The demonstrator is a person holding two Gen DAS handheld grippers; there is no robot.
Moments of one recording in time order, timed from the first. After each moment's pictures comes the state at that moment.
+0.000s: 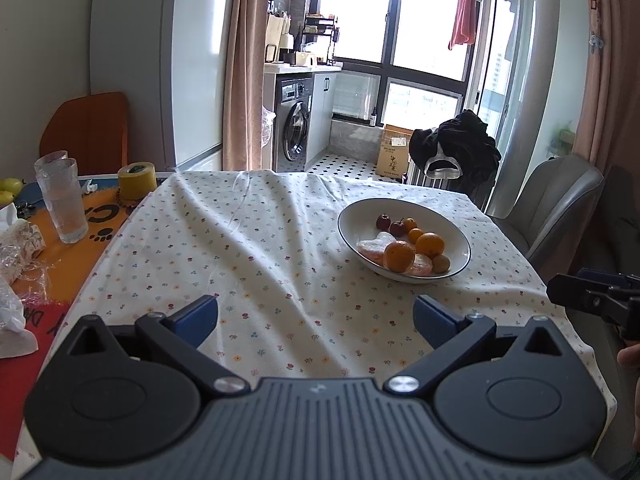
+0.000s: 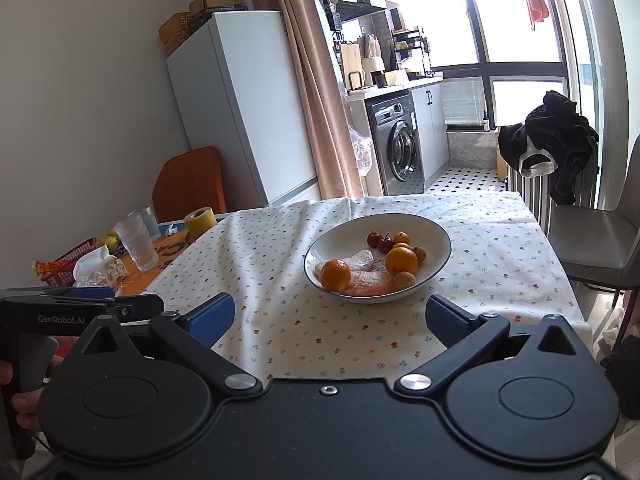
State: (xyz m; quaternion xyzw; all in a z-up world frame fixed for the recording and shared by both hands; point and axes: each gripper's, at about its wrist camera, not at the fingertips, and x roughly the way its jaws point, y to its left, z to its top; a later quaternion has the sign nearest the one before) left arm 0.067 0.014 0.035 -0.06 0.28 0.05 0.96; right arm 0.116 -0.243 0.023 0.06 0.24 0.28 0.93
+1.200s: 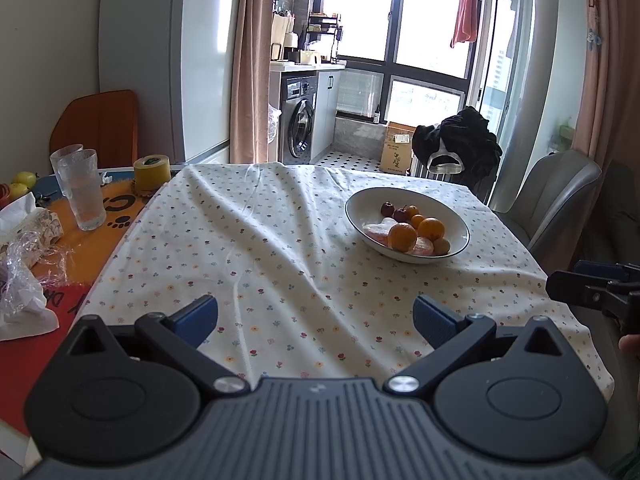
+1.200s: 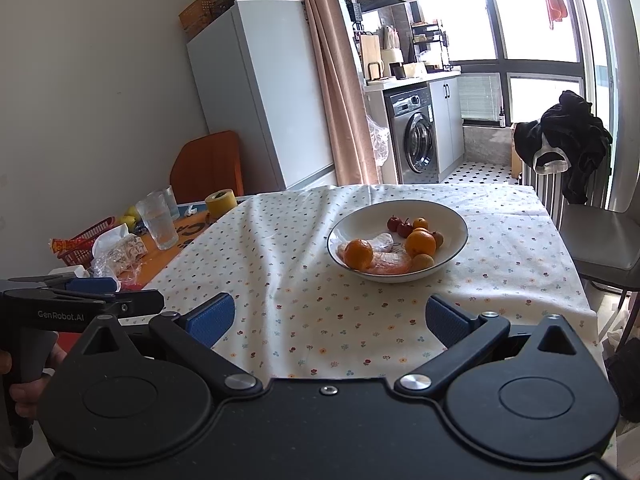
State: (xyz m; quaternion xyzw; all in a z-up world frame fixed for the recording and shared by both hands) left arm 0.033 0.019 0.036 -0.06 0.29 0.06 0.95; right arm 0.093 -0.241 0.024 0.04 0.25 0.30 0.92
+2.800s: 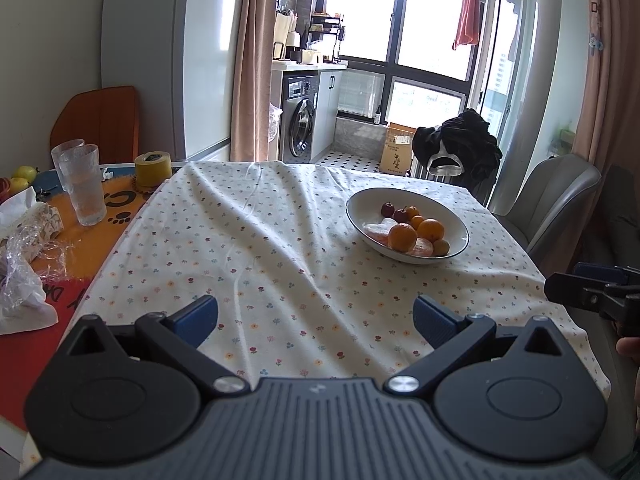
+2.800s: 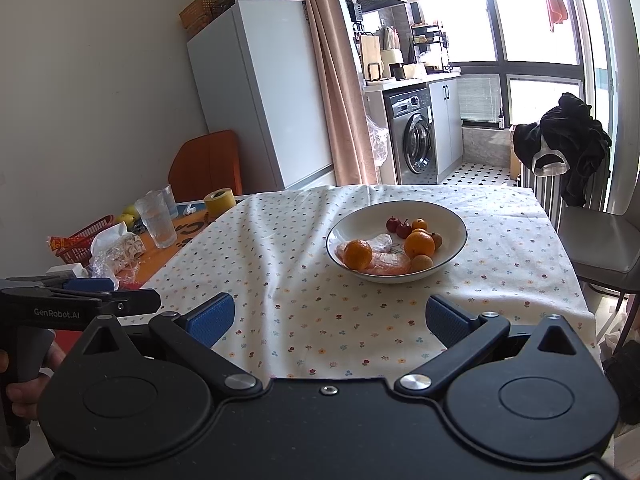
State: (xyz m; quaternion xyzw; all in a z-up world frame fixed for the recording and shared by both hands) left arm 0.031 0.019 0.035 -0.06 0.29 0.06 0.95; right arm 0.093 -0.241 0.023 0.04 0.25 0.30 0.92
